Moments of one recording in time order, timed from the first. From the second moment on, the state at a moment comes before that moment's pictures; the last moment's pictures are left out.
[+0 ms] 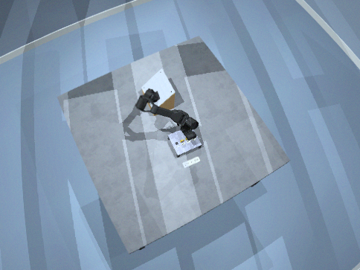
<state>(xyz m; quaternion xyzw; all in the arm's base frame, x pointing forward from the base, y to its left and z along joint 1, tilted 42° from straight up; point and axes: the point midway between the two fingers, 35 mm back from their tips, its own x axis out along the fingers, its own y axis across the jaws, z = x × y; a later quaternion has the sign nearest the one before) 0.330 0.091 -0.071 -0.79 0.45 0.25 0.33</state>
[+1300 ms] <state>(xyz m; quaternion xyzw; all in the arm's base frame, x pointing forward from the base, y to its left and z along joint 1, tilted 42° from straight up) 0.331 0.093 -0.069 -0.79 0.46 0.25 0.33</state>
